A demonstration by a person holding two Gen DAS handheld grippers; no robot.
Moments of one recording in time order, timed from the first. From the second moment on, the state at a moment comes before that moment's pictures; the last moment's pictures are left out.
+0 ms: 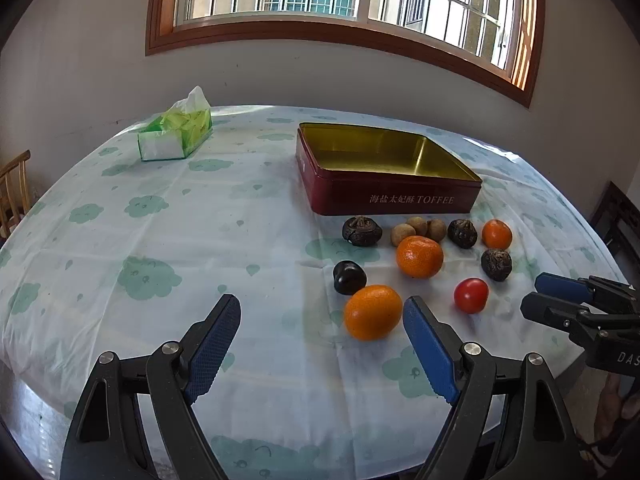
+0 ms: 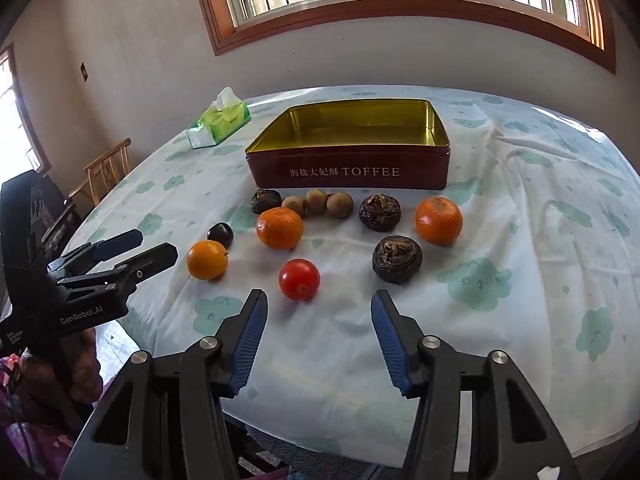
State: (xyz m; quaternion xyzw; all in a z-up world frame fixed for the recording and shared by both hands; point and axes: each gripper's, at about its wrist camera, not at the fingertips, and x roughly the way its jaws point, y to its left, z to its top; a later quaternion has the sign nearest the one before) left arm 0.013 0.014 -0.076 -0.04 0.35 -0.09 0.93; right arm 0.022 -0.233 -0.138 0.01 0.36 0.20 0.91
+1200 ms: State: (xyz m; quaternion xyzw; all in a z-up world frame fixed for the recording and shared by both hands) left arm 0.042 -0.016 -0.112 -0.01 0.40 -0.15 0.90; right arm 0.021 -0.219 -0.157 0.01 0.38 0.24 0.89
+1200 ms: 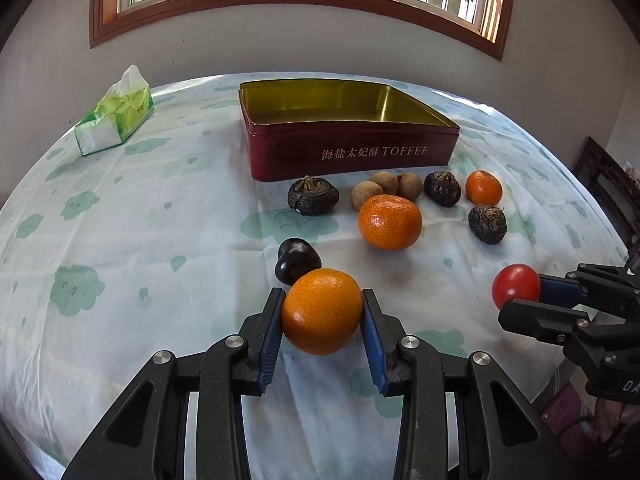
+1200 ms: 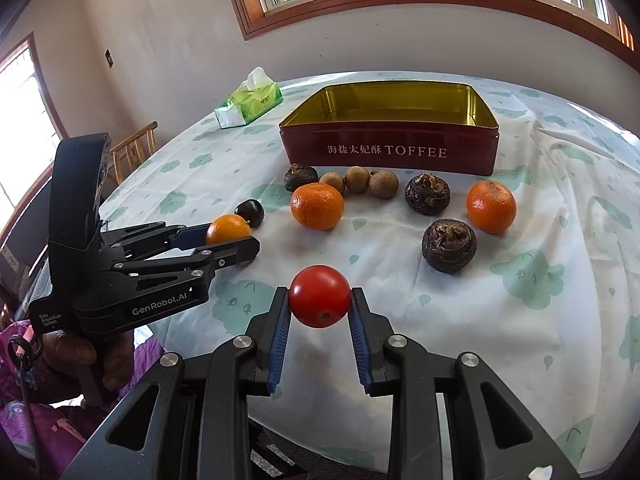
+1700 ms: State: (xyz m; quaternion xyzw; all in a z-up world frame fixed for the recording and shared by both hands) left arm 0.041 -0.025 -0.052 0.01 0.34 -0.13 0.93; right arm 0.026 -0.230 -0.141 0.03 0.36 0.24 0.90
